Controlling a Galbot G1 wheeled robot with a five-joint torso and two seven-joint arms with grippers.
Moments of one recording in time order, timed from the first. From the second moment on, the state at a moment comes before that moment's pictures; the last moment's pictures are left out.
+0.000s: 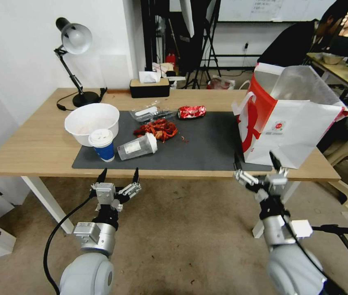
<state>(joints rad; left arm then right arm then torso) 1.61 -1.57 -0.51 -2.18 -0.09 0.03 0.05 -1.61 1.15 0.37 2.12 0.20 0.24 0.33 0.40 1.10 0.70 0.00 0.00</state>
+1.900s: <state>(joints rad) 1.61 -1.58 -0.52 -2.16 -0.10 0.01 0.05 -0.63 1.28 -0.02 1.67 0.98 -0.13 0.64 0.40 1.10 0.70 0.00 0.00</state>
